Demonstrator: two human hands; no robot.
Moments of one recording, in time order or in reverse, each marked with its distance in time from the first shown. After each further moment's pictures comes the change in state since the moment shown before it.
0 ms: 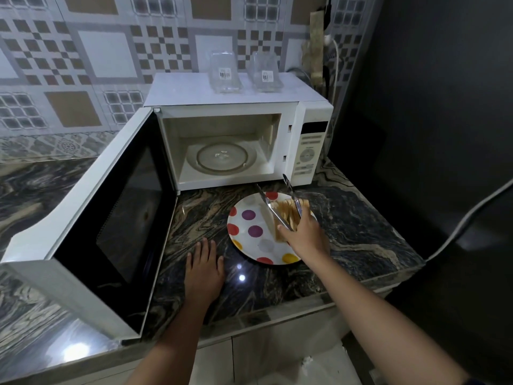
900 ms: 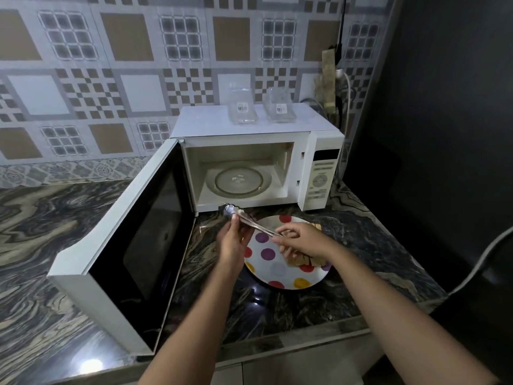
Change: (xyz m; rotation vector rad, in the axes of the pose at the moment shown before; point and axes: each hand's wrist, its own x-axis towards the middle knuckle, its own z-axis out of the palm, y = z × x) left_hand 0.046 0.088 -0.103 -1.942 0.104 -0.261; right_hand 0.035 -0.026 -0.031 0.504 -0.652 -0.255
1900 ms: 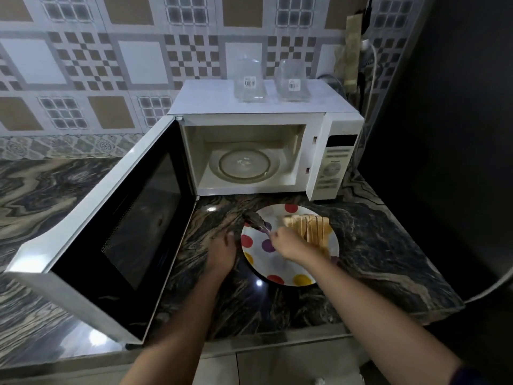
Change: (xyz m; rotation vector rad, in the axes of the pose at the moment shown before) left_hand 0.022 -0.034 -0.063 1.278 0.089 0.213; right_hand 0.052 0.019 0.041 -0.383 0.080 0.231
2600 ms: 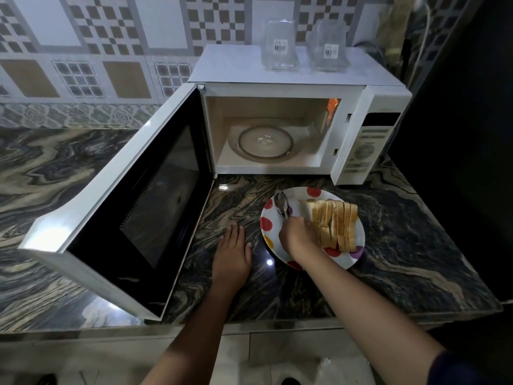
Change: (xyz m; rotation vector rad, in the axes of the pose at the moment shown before) left_hand -0.027 -0.064 0.012 0.548 -0.065 0.195; right_hand 0.022 -0.009 0.046 -0.514 0.166 0.148
